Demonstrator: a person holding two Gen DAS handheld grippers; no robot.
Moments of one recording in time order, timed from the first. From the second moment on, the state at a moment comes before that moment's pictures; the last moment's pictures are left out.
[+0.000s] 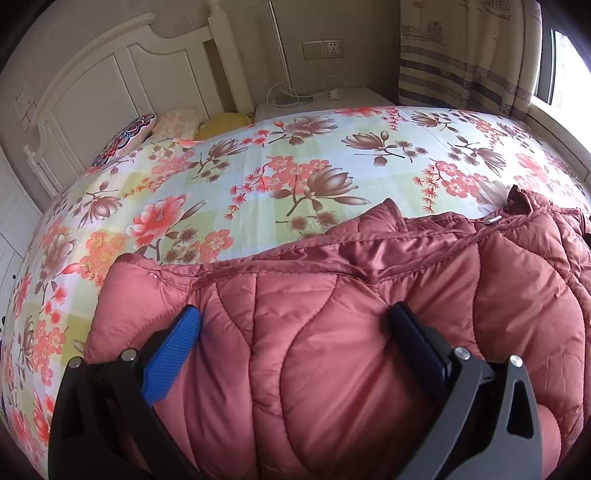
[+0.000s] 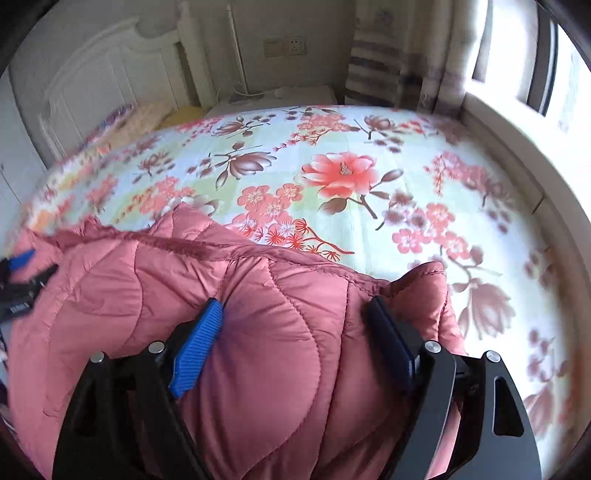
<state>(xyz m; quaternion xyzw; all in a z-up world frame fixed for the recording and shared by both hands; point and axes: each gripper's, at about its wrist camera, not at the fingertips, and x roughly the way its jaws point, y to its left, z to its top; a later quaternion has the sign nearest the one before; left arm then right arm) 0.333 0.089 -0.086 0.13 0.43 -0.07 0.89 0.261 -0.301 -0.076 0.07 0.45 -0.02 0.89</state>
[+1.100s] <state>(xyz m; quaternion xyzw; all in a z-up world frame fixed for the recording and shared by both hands) 0.354 0.177 -0.090 0.00 0.47 -0.06 0.88 0.176 -0.137 -0.060 -0.07 0.39 0.10 0.91</state>
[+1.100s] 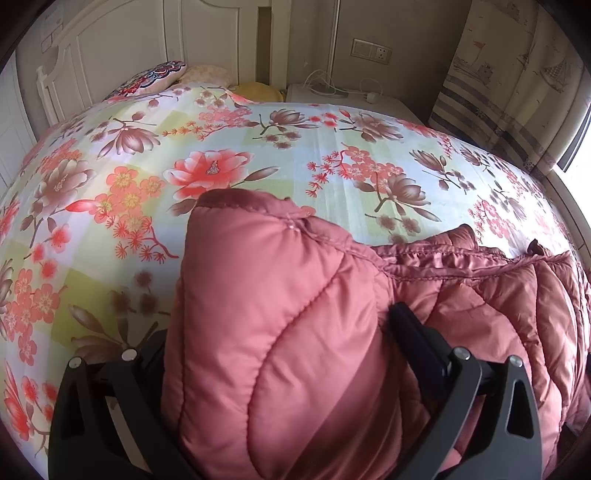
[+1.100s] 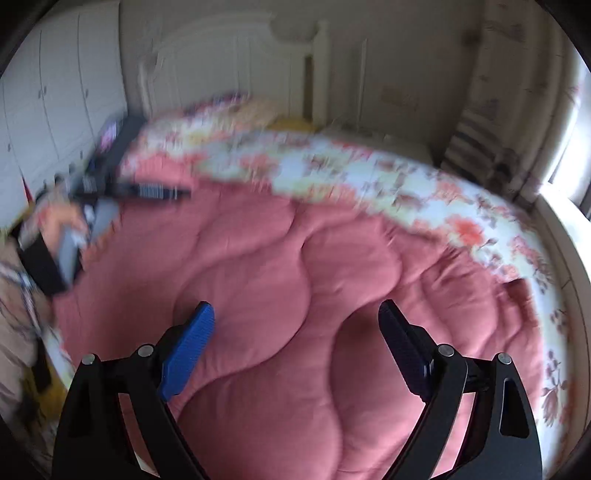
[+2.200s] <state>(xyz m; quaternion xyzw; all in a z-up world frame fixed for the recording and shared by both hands) 0.290 0.028 -0.080 0.08 0.42 -0.17 0.89 0.019 -0.260 -0.083 0.27 0.36 0.12 0.89</state>
